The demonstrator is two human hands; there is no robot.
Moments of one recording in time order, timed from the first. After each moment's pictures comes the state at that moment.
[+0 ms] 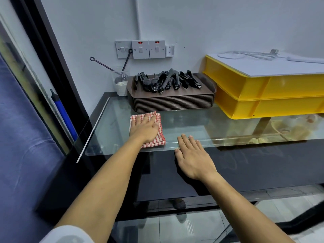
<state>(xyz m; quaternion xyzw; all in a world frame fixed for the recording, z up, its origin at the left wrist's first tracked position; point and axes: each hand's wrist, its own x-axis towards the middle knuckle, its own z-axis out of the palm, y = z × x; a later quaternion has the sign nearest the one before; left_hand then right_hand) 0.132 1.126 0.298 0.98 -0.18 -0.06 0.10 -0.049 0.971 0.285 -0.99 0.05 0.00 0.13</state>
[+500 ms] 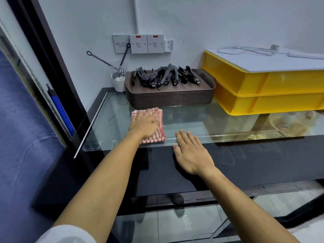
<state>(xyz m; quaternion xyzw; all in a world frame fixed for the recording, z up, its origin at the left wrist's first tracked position) 0.134 1.120 0.294 0.97 -0.21 -0.05 0.11 -0.048 0.969 0.286 -0.99 0.05 0.01 0.13</state>
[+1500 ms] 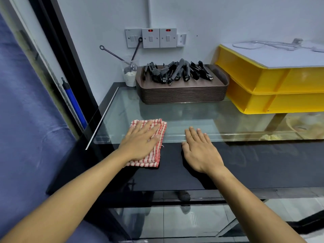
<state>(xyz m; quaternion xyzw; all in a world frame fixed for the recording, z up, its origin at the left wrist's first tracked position) 0.052 1.193 0.291 0.97 -0.24 -0.07 0.08 -0.047 0.970 0.284 -0.99 0.05 0.00 0.13</state>
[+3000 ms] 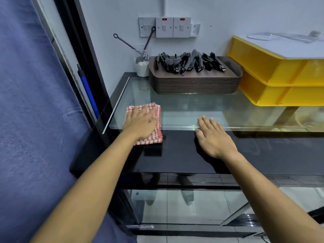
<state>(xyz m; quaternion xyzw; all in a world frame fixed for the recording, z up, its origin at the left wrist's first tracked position) 0.067 1.222 0.296 0.98 -0.15 -0.05 0.09 -0.045 0.971 0.285 -0.99 0.06 0.00 0.13</state>
